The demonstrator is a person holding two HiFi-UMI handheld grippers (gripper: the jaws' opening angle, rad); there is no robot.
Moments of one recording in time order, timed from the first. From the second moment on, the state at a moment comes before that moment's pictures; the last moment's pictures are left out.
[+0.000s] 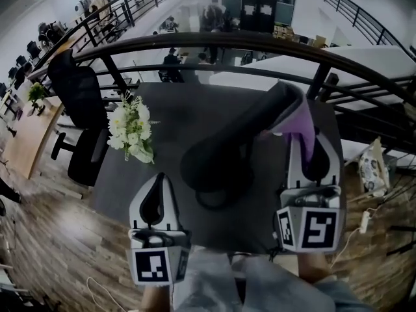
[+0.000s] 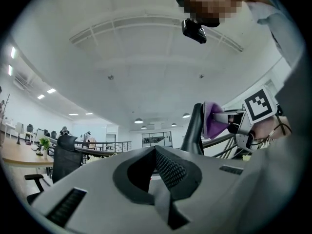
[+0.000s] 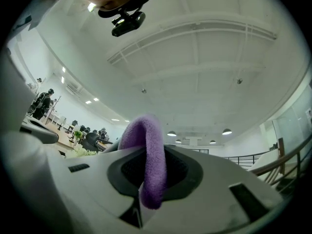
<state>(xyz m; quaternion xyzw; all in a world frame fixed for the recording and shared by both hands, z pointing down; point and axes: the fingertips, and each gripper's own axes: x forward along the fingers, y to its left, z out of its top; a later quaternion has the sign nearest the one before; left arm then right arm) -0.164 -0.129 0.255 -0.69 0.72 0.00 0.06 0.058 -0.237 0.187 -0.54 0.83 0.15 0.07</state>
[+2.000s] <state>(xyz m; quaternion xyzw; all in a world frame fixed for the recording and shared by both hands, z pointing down) -0.297 -0.113 0.274 -0.73 0.68 0.03 0.04 -0.172 -0.146 0.320 -0.46 0.88 0.07 -0.10</state>
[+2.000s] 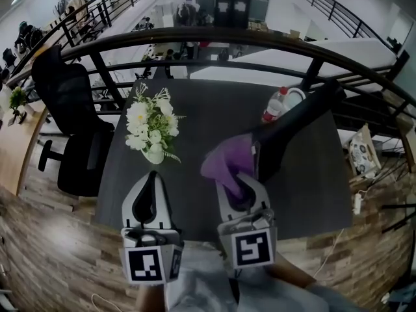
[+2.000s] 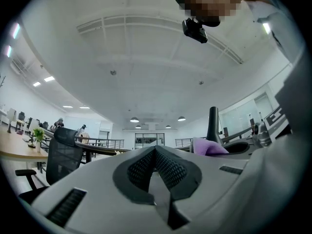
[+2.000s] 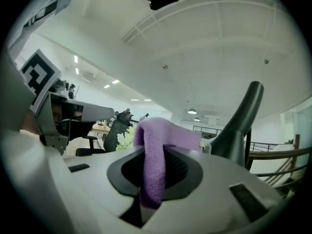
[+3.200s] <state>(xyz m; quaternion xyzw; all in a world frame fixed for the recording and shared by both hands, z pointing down) -0.267 -0.133 0.261 -0.76 0.65 0.06 0.05 -0.052 -0.193 0.175 -0.58 0.78 0.24 -0.03</state>
